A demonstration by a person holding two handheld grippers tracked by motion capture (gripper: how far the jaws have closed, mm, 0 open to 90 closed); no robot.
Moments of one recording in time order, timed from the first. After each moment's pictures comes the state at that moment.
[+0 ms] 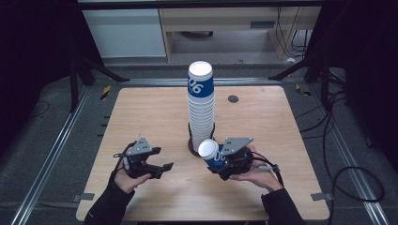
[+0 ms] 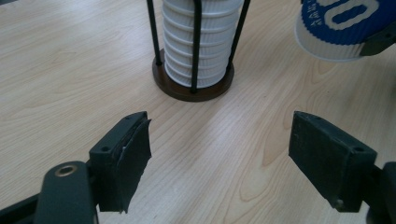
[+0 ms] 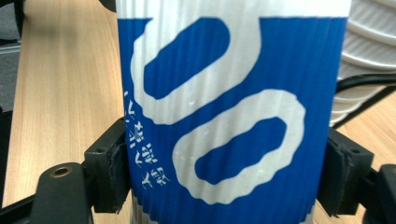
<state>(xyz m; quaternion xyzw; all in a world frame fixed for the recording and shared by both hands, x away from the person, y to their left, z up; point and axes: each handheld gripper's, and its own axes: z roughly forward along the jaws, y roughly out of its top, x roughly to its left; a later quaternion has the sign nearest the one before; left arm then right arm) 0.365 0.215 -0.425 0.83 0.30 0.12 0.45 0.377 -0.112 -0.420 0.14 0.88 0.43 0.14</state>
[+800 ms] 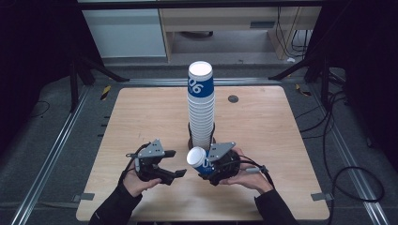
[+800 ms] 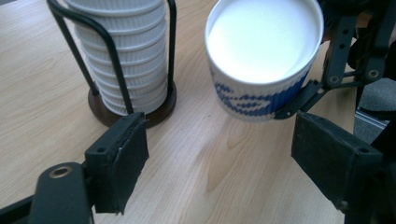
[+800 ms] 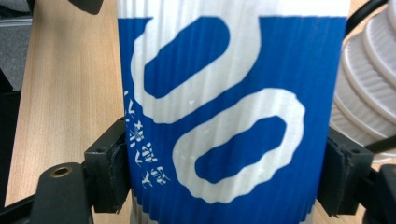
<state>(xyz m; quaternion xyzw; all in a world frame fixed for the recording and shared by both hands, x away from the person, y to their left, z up) 0.355 0.178 -0.411 0.85 0.24 0.08 0.47 0.374 -0.079 -0.432 0.10 0.91 0.39 0.12</state>
